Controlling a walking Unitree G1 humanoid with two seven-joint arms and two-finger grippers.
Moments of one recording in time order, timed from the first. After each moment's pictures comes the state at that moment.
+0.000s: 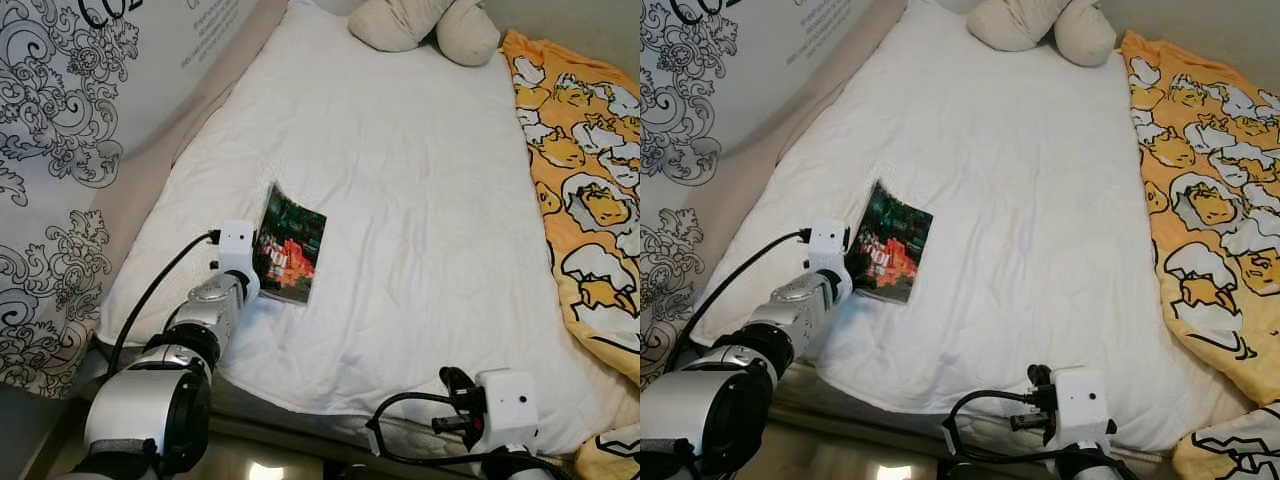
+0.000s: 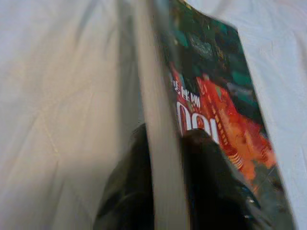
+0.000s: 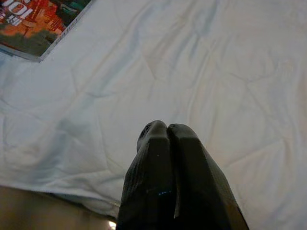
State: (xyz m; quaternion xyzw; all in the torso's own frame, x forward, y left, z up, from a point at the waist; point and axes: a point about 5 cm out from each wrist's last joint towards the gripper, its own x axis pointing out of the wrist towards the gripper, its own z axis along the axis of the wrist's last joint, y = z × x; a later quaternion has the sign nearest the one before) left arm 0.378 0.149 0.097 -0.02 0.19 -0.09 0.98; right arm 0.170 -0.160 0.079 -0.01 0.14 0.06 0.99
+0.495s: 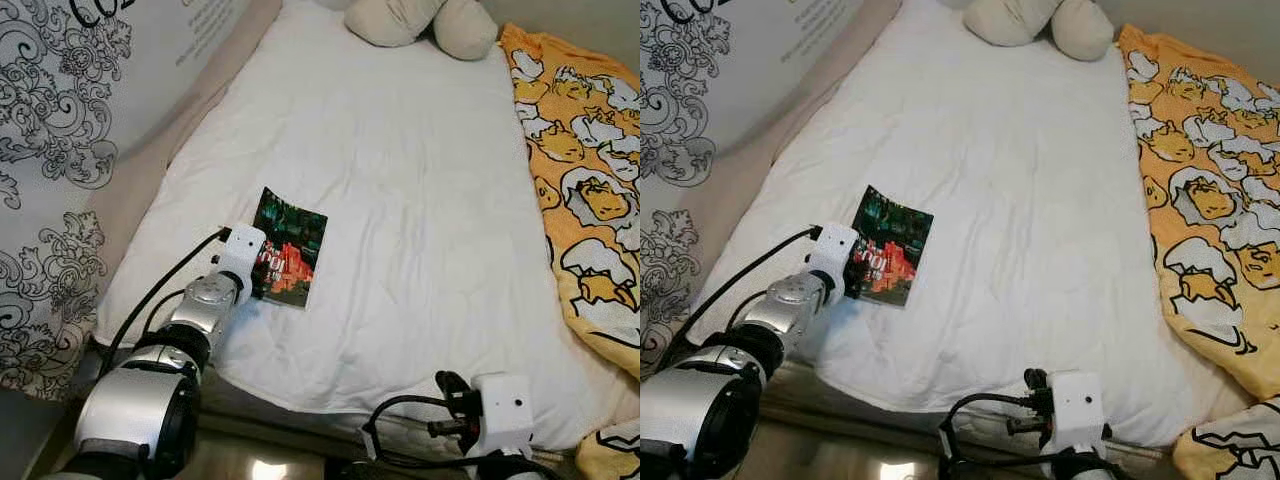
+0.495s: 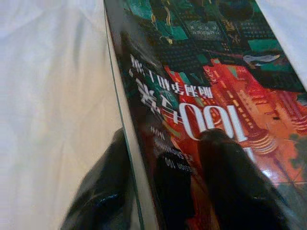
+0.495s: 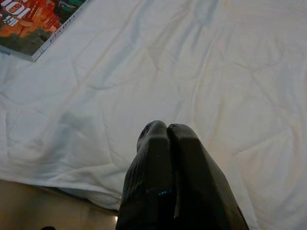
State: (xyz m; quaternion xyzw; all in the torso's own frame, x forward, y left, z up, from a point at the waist) left arm 0.380 0.162 0.103 0.17 0.18 -0.12 0.96; right arm 0.168 -0.157 0.074 0.00 0.14 0.06 0.99
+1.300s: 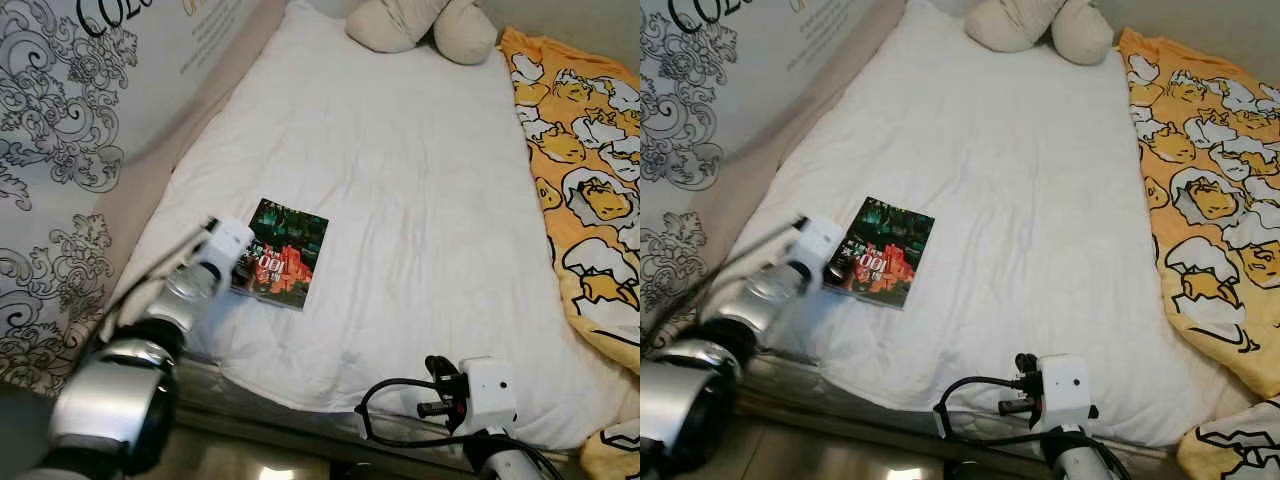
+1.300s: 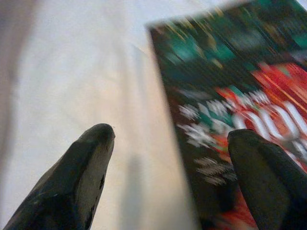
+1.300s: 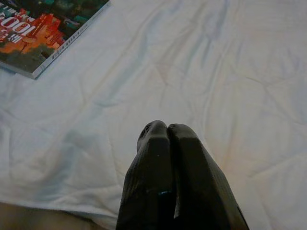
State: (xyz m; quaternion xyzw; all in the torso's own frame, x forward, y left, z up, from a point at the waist) left arm 0.386 0.195 0.126 0.26 0.14 -0.11 0.95; right arm 0.191 -0.151 0.069 0.01 0.12 0.07 0.99
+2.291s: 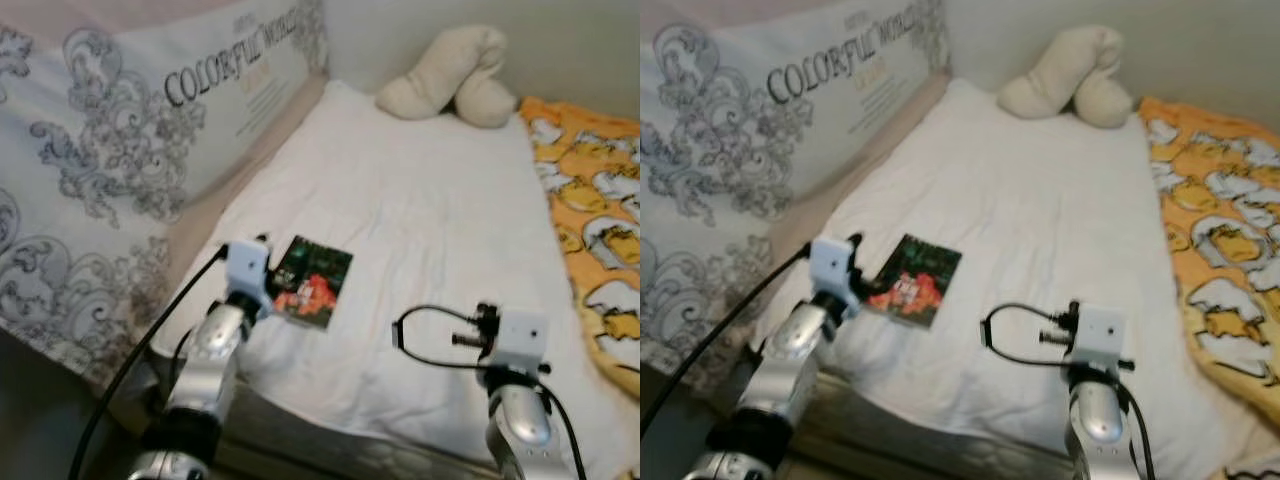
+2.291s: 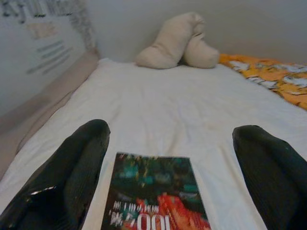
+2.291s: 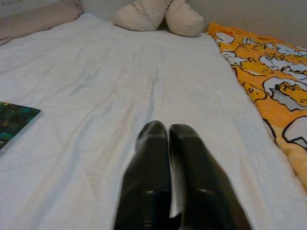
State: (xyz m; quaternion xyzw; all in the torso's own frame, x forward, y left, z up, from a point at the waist) left arm 0.330 0.124 0.106 0.01 -0.04 -0.18 0.98; right arm 0.253 -0.190 0.080 -0.02 0.04 -0.11 0.99
